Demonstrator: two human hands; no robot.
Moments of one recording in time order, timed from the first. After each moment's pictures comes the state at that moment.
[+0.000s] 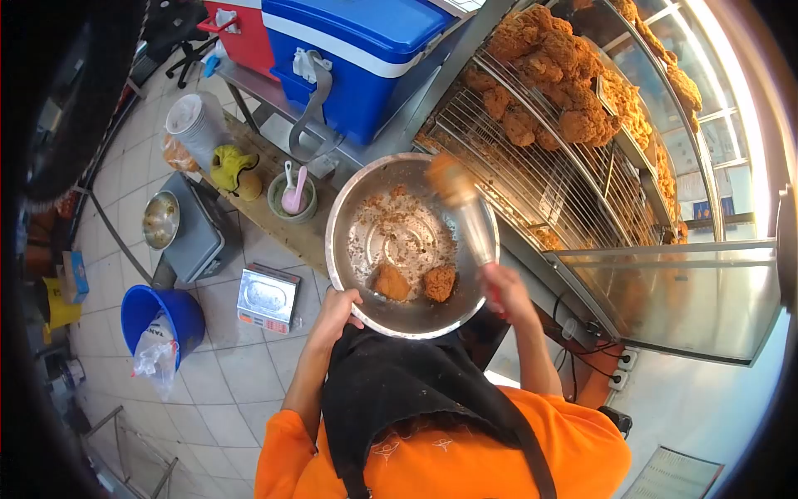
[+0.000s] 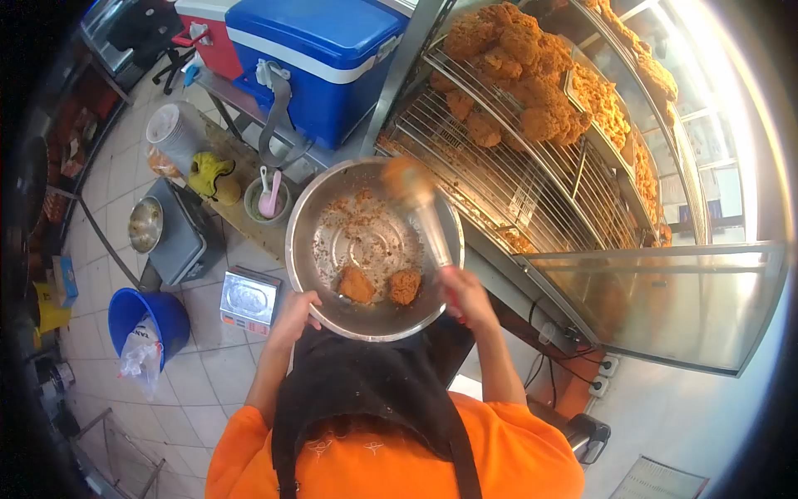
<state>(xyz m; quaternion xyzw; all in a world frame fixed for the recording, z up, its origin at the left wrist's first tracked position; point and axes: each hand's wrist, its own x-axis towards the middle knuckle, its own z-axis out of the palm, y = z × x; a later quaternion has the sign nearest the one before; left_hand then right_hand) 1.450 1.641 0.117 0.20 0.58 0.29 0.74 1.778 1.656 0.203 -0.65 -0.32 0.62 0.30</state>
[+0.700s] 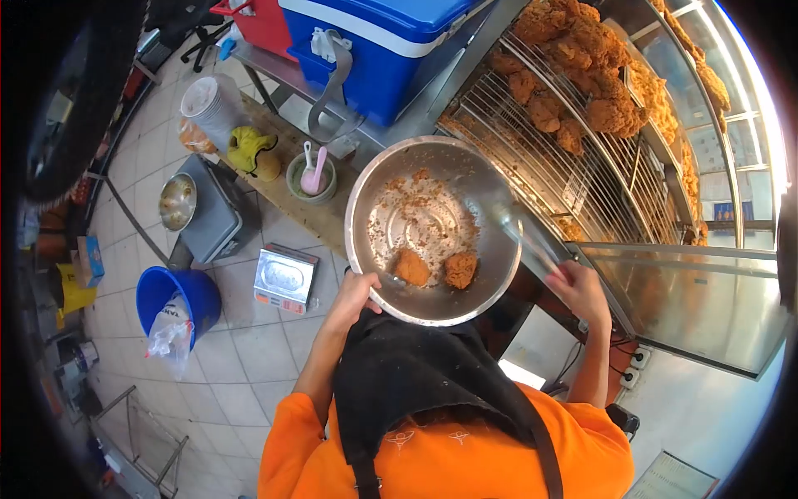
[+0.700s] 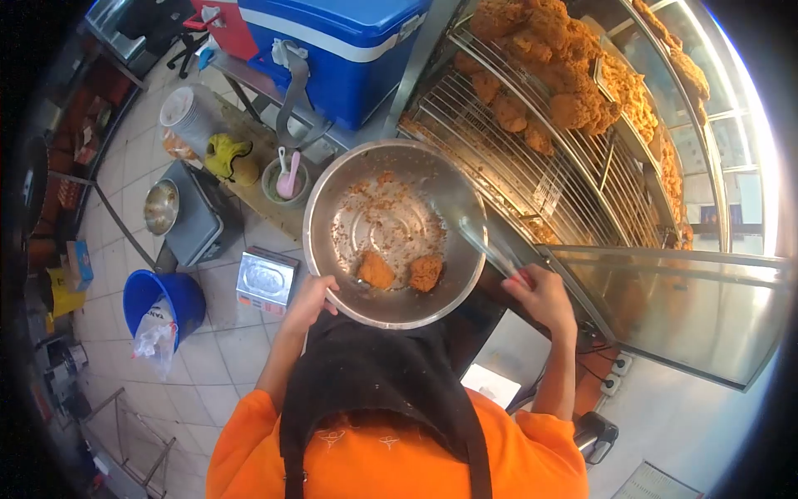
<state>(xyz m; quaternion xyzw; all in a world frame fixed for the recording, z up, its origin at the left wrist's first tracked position) 1.451 1.640 0.109 0.19 0.58 0.28 0.74 1.824 1.651 0.295 -0.75 -0.60 0.26 0.01</state>
